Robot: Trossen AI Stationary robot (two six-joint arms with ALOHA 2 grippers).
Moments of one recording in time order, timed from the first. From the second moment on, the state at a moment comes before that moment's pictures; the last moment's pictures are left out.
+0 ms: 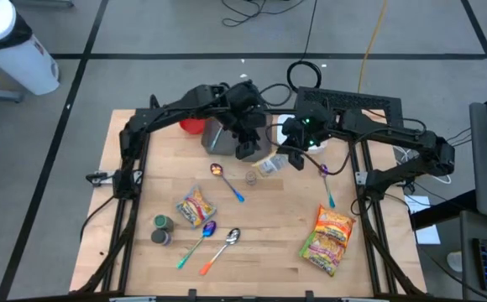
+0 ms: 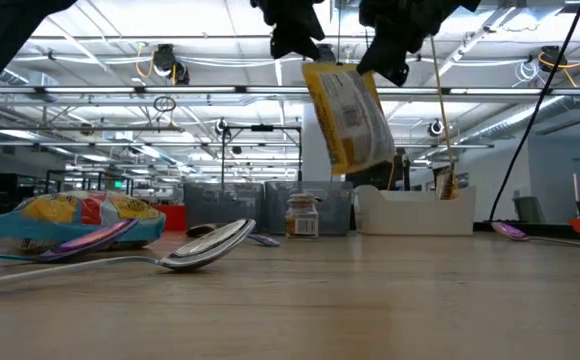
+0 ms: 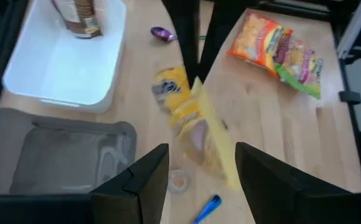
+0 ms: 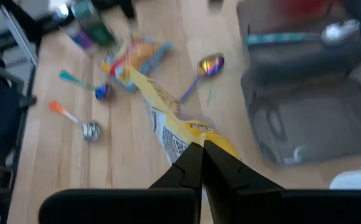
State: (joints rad) left arm 0.28 2.01 2.26 -1.18 0.33 0.10; right arm -0.34 1.31 1.21 -0.63 -0.34 0.09
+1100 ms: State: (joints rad) left arm 0.28 2.01 2.26 -1.18 0.29 0.03; right arm -0.34 1.30 1.21 -0.37 -0.34 0.19
